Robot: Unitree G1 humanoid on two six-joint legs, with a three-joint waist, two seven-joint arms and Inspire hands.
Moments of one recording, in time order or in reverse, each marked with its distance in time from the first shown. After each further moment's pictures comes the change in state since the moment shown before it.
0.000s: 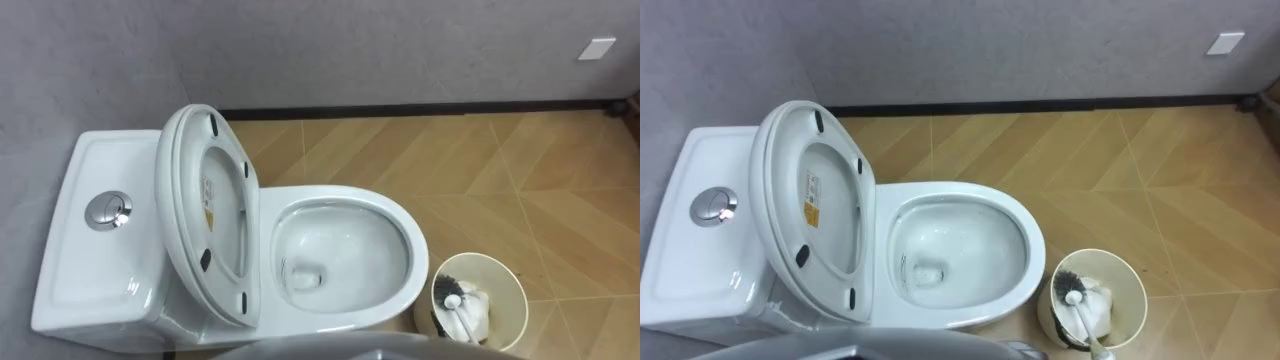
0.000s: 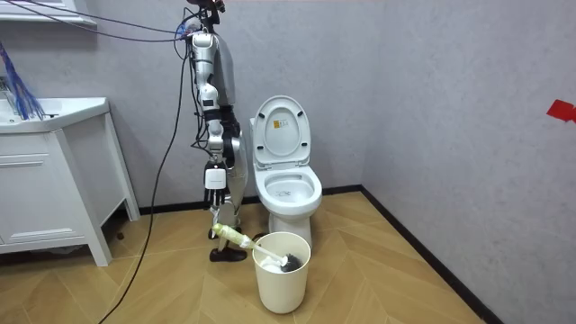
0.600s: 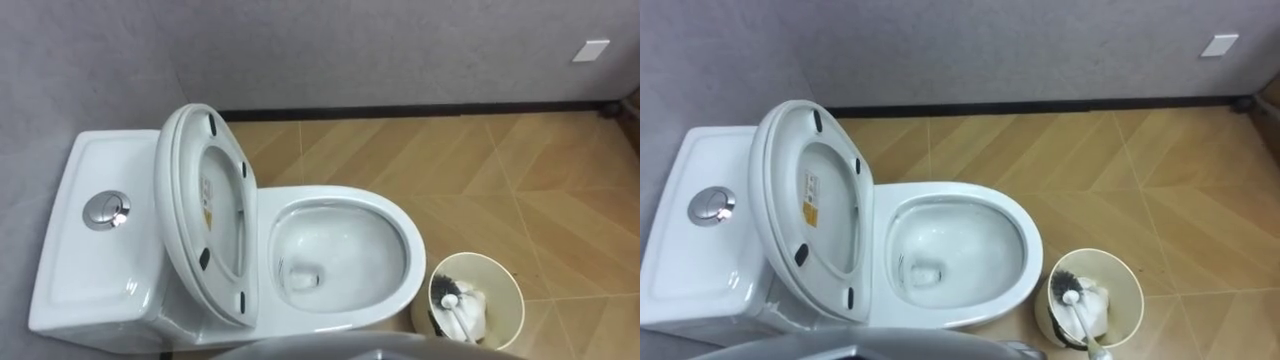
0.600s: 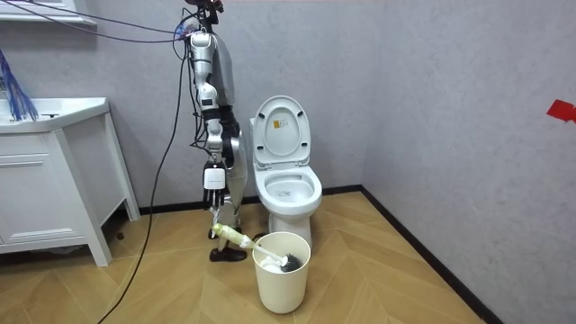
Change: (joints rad) left arm 0.004 0.001 0.000 -0.009 0.000 0.023 0.006; right arm -0.009 -0.001 -0.002 0.005 0.000 0.008 -0.053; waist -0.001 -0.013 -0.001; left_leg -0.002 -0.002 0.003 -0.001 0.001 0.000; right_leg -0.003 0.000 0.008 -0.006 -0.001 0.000
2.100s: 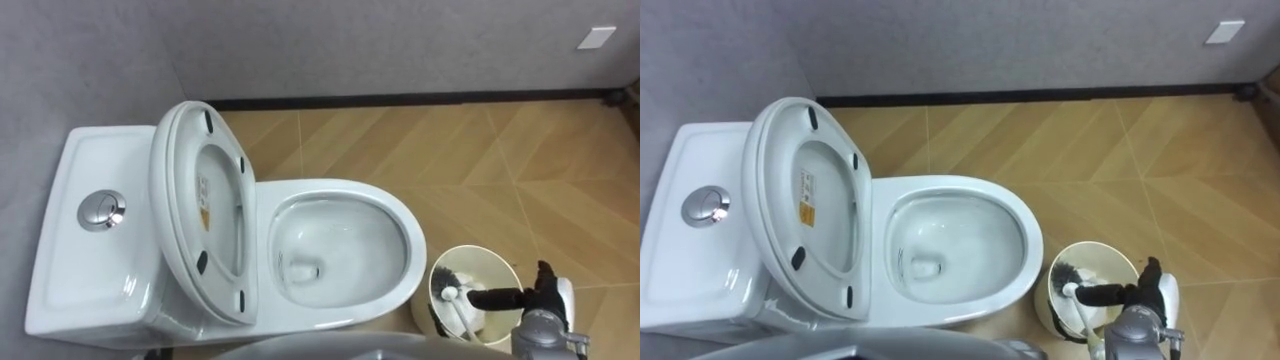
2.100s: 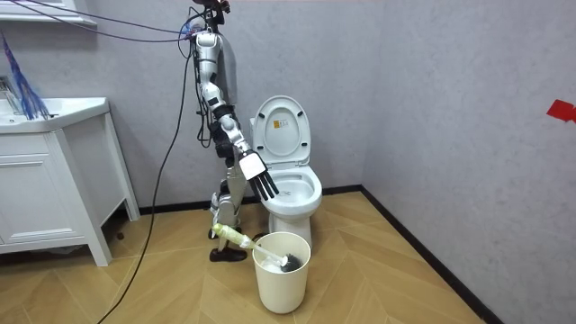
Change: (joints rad) left arm 0.029 0.003 0.022 -0.047 0.002 -0.145 0.156; right arm -0.023 -0.002 -0.158 -0.372 0.137 -0.276 -0.505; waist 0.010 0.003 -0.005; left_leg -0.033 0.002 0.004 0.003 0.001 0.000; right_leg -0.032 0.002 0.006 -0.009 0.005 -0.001
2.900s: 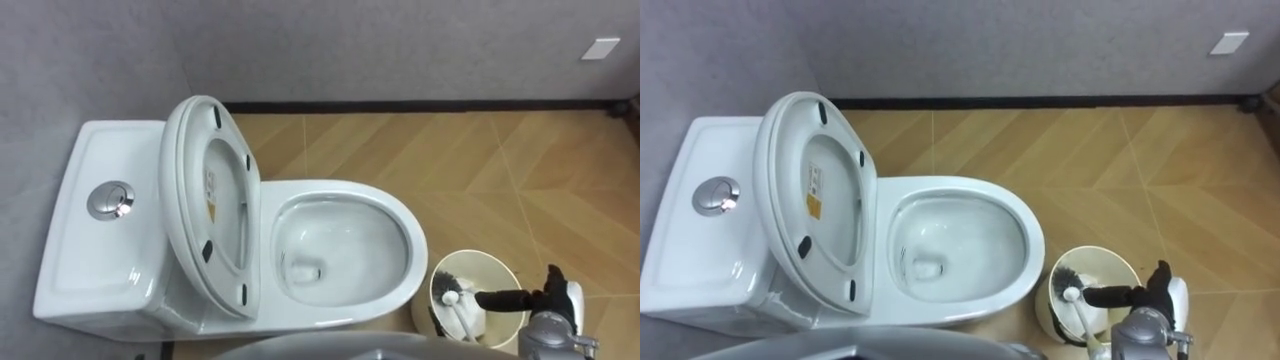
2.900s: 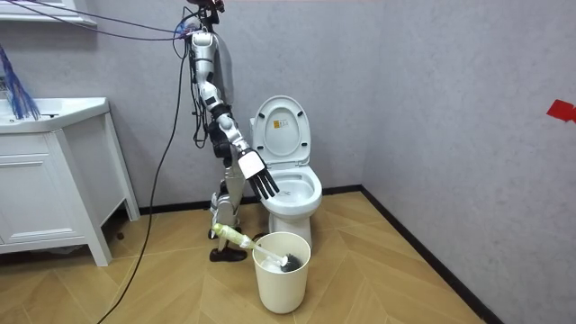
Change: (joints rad) left arm 0.038 0.009 0.065 -0.041 0.039 -0.008 -0.023; right arm -0.008 -0.012 -0.030 0.026 0.015 0.003 0.005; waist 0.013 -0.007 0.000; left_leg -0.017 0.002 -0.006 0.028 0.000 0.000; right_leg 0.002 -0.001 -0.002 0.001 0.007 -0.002
